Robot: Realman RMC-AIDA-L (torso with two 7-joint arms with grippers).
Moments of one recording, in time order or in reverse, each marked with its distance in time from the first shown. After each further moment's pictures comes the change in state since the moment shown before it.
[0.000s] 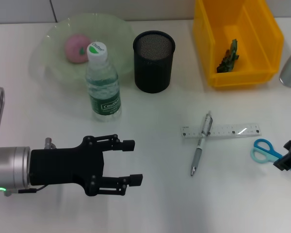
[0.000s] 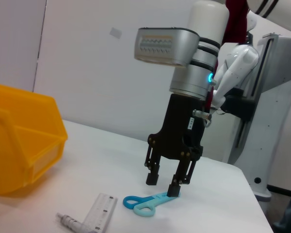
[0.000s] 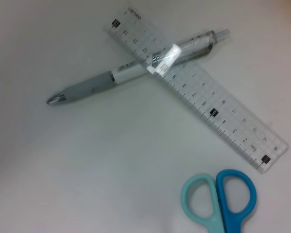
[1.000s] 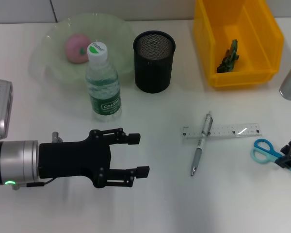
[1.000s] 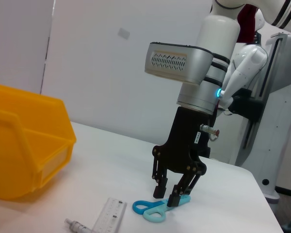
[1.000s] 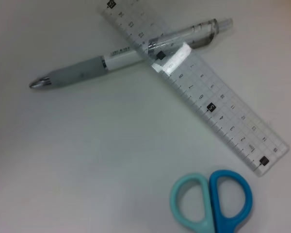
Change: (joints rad) left arm -0.019 -0.017 0.000 0.002 -0.007 -0.043 -0.012; right arm -0.043 0.003 -0.017 0.039 0.003 0.107 -0.083
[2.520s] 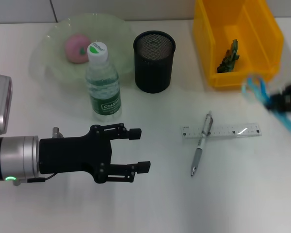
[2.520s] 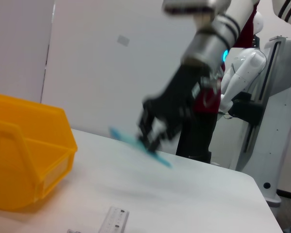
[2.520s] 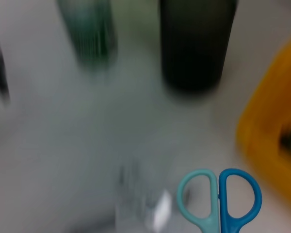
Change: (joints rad) left arm -0.011 -0.001 -0.015 0.004 -0.002 0.007 0.001; right arm -0.030 -0.009 0.335 -0.220 0.348 -0.094 -0.141
